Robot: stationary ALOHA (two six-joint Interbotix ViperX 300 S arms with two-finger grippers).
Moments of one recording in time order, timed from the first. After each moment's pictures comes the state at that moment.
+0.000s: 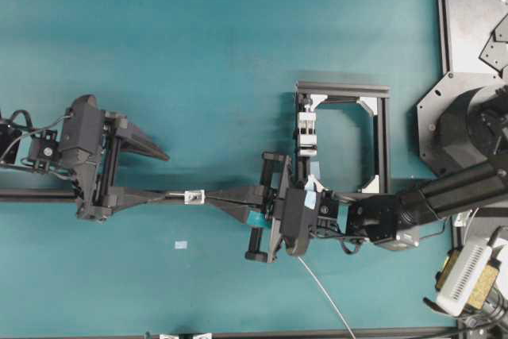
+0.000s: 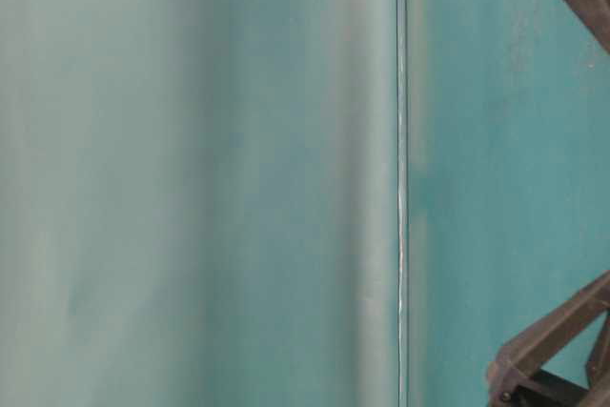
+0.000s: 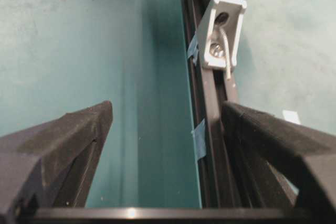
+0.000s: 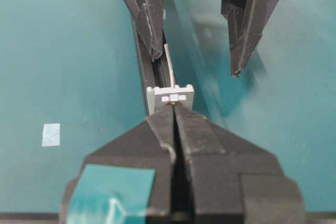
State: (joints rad) left arm -0.21 0.33 0.94 -0.06 -0.97 -0.25; right arm 0.55 0.39 0.79 0.84 -1.06 -0.17
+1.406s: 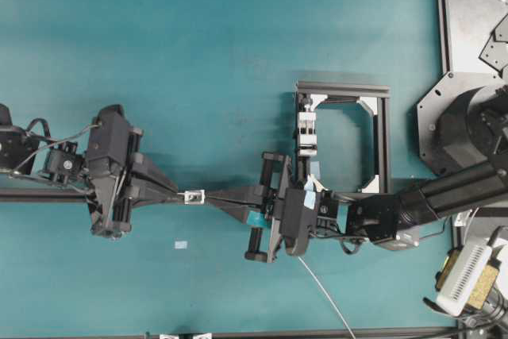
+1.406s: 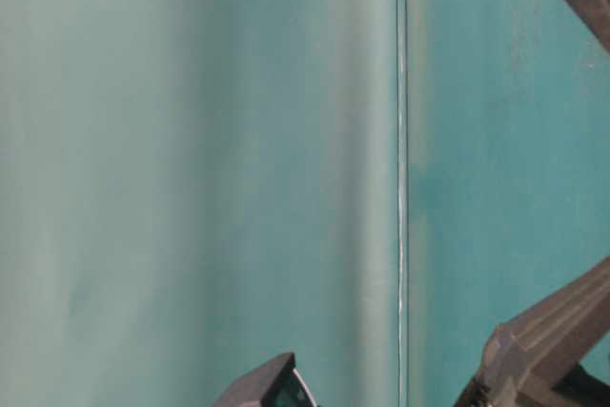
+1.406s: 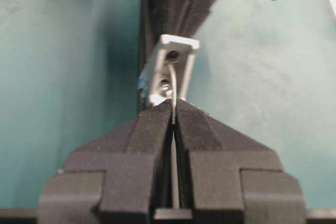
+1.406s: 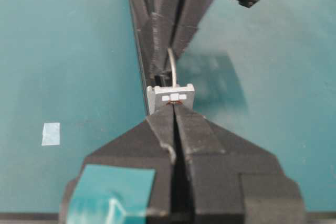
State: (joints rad) left arm -0.25 0.27 0.81 -0.05 -0.72 -0.32; right arm 0.55 0.39 0.78 0.84 -1.05 -0.18
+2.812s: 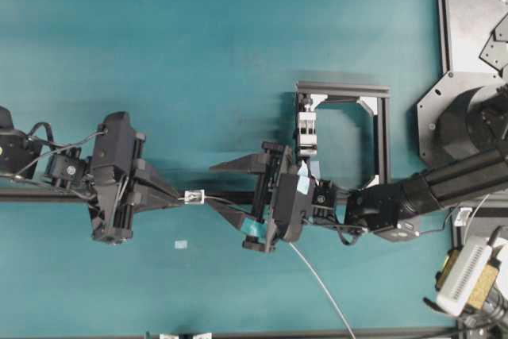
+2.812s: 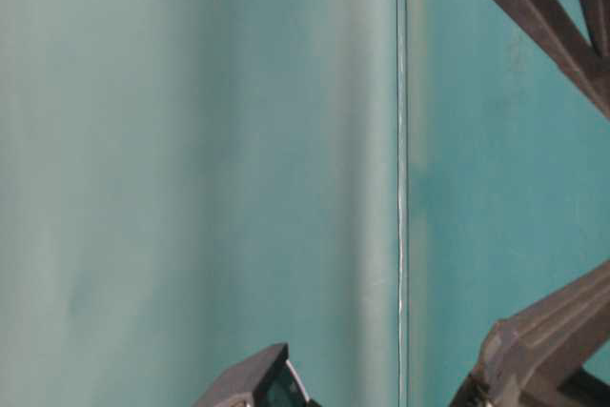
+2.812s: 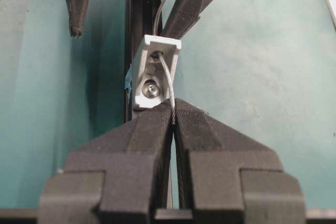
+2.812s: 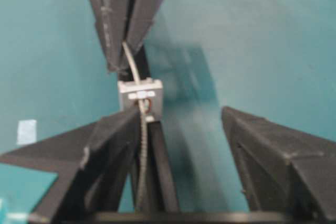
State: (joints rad) left arm -0.26 0.25 0.80 -0.05 -0.65 -0.31; right arm 0.51 0.34 0.80 0.85 -0.95 -0.17
